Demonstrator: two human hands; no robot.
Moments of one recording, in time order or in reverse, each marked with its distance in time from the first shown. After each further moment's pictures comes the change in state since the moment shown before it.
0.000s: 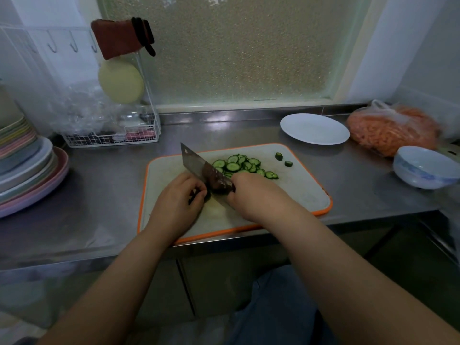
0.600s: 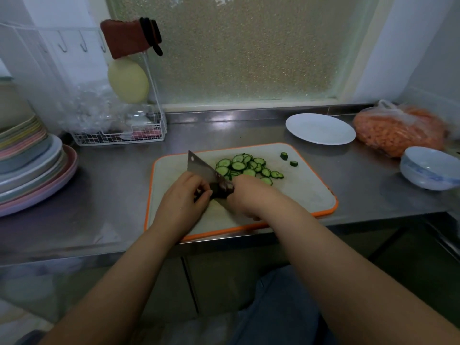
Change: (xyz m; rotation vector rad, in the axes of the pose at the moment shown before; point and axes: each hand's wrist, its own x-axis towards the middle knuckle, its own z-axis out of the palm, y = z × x) left_hand -0.003 0.001 -0.002 0.032 -0.009 -0.056; right_hand 0.025 -0.006 0.015 0.050 -0.144 0.096
